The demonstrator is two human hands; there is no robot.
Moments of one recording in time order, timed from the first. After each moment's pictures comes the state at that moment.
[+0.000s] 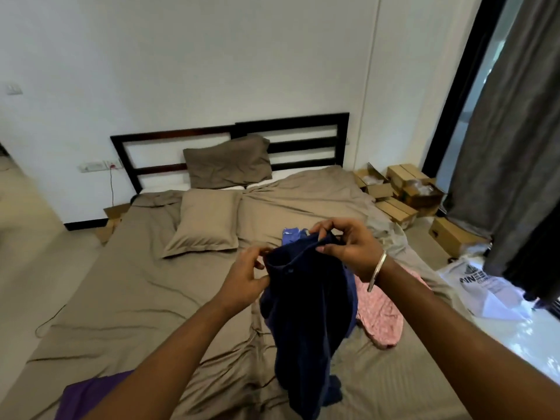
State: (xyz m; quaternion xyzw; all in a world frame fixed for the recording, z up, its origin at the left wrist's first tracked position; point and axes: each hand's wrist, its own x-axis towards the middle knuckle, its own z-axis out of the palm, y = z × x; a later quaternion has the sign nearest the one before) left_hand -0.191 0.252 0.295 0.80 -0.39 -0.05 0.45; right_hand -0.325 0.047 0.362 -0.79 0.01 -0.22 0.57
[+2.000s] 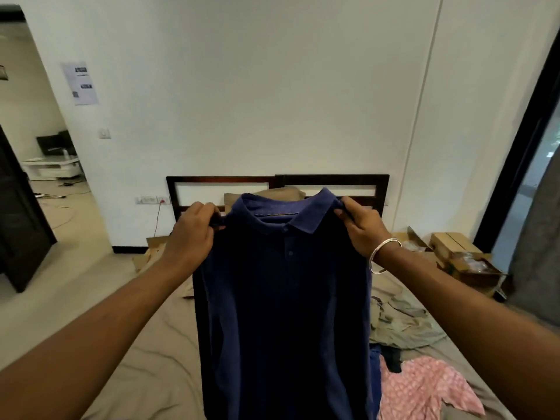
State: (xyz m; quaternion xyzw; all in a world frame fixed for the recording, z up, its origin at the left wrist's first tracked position) left_hand -0.094 0.263 0.468 0.87 -0.30 0.31 0.25; right_hand -0.213 -0.056 0.471 -0.89 -0.03 -0.29 0.34
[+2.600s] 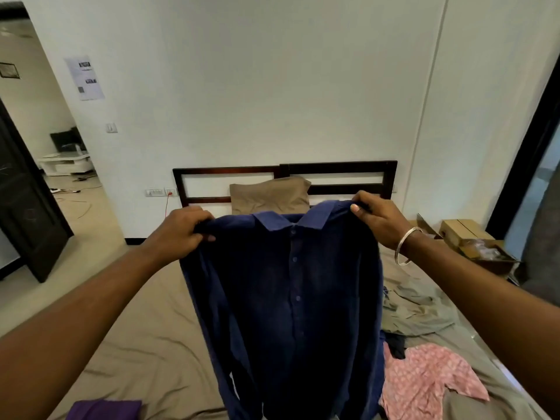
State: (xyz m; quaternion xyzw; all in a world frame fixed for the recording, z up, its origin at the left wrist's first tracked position) left_hand -0.094 0.281 0.476 0.89 -0.38 0.17 0.18; right_hand -0.233 -0.099 0.465 -0.89 -0.01 -0.25 0.38
